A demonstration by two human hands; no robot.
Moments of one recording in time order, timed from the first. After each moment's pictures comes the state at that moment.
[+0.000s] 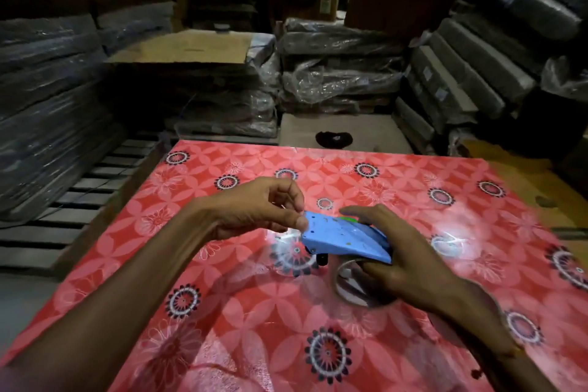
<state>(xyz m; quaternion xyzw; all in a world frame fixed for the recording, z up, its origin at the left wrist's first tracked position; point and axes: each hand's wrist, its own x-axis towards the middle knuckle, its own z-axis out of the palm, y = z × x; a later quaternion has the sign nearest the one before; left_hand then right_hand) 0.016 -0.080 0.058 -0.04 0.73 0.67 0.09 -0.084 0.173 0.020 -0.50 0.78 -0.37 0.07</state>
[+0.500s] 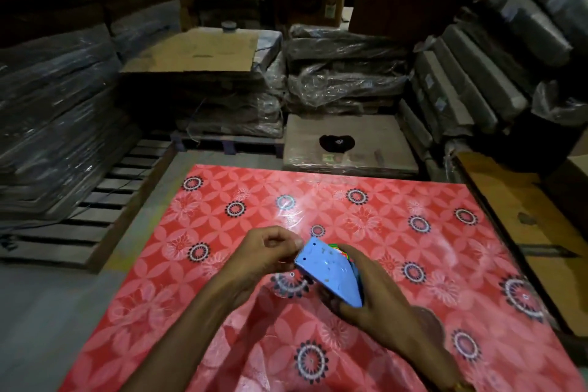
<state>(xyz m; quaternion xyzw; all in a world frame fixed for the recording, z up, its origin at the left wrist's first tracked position) 0.037 -0.027 0.116 -0.25 0.62 0.74 -0.07 -0.062 0.182 0.084 -0.43 0.83 -0.34 0.13</state>
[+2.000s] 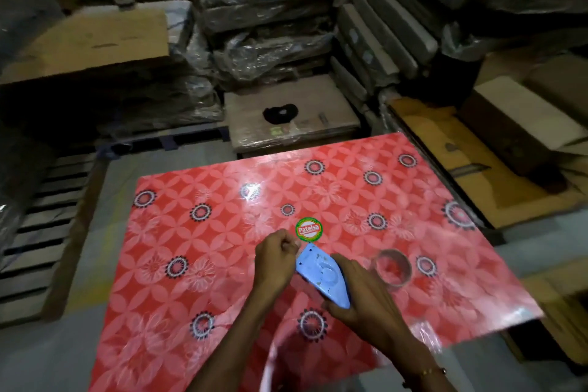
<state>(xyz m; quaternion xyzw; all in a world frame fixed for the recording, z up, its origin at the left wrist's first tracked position) 0.005 0.006 0.066 -0.24 0.84 0.48 -0.09 0.007 0.202 0.062 -0.24 0.90 -0.33 0.13</state>
